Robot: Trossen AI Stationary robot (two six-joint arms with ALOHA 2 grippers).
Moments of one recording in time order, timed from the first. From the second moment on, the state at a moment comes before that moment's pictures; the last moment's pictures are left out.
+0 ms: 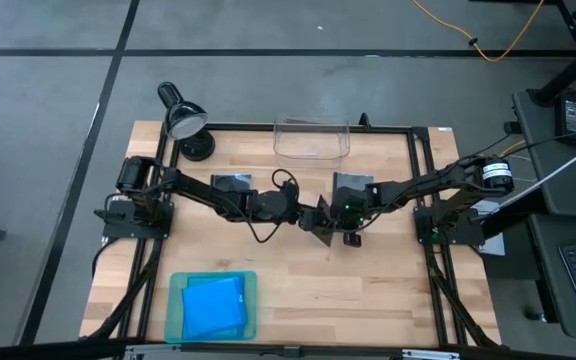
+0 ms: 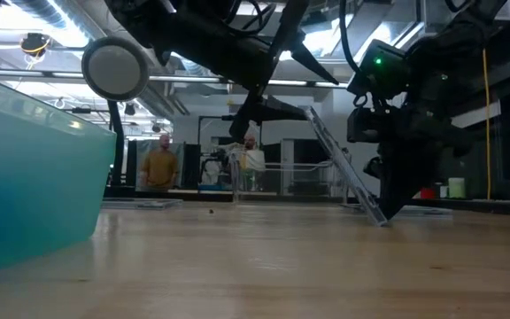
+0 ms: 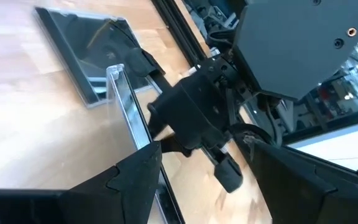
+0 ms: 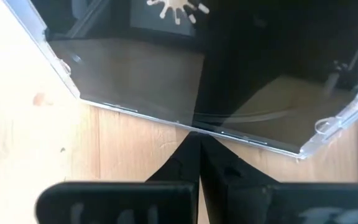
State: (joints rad) left arm -0.07 1.82 1.03 0.45 -0.25 -1.07; right arm -0.05 1.59 0.62 -0.16 -0.18 0.06
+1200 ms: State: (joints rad) left arm -0.02 1.79 1.00 -0.10 -0.03 -0.98; right arm -0.05 1.59 0.62 -0.10 -0.18 0.04
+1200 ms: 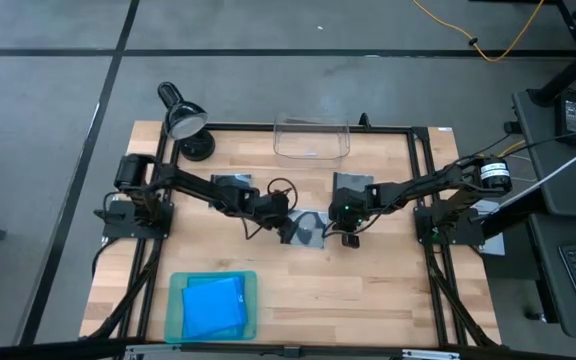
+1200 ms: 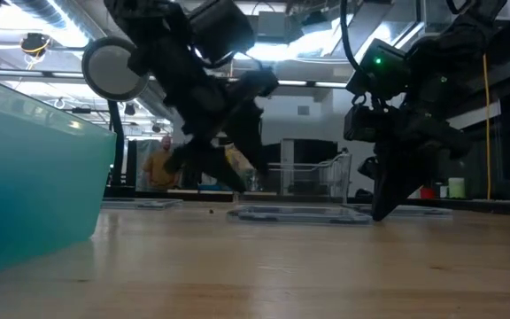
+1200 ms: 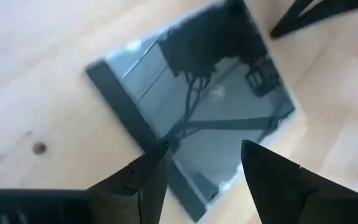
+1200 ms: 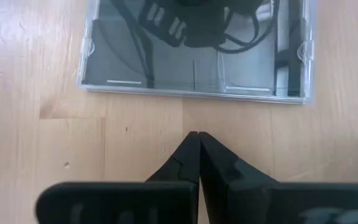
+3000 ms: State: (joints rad) left arm -0.06 1.86 0.94 0.16 -0.12 -1.18; right arm -0.03 1.59 0.61 -0.08 -0.18 0.04
